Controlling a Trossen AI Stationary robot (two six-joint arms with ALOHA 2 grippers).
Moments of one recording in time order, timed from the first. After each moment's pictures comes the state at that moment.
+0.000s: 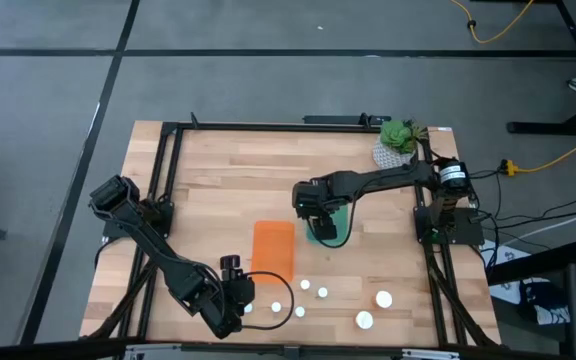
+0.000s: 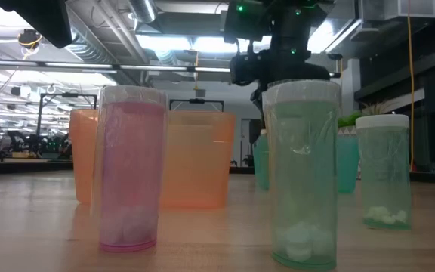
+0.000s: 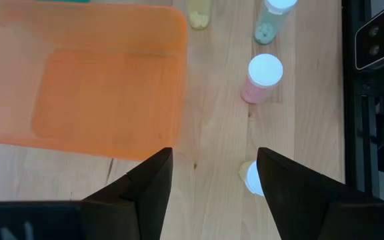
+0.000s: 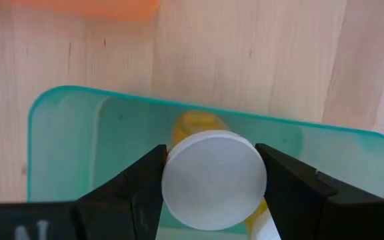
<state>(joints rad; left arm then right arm) -0.76 1.76 1.35 -0.79 -0.46 -0.80 0.00 1.88 1.40 -0.88 0.06 -0.11</state>
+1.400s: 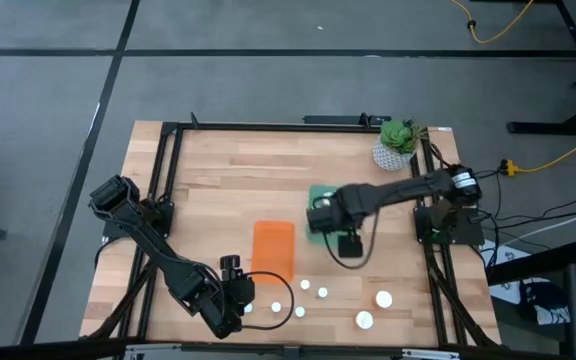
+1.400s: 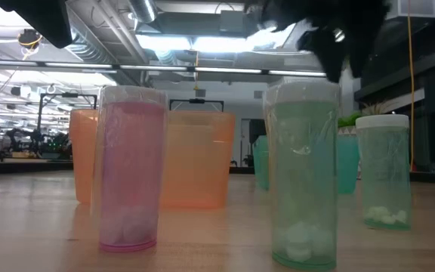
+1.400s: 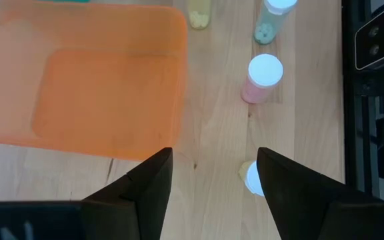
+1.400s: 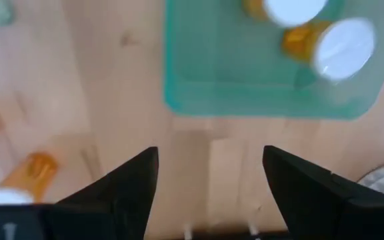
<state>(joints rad) -0.76 1.76 1.35 -0.79 -0.46 -0.80 0.21 1.83 1.65 -1.48 0.05 0.21</state>
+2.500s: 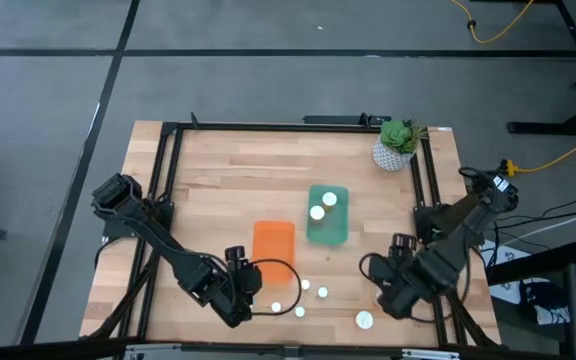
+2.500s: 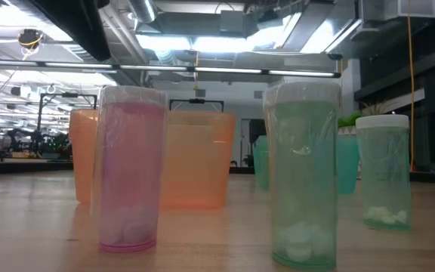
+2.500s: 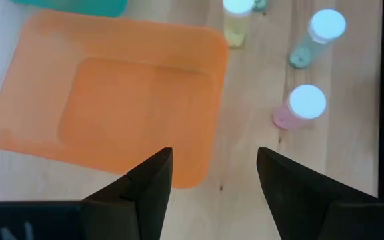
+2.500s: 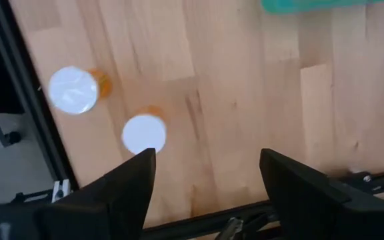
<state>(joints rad) -0.69 1.76 1.35 -0.79 -0.49 -0.80 0.79 1.63 1.58 -1.51 0.12 1.00</state>
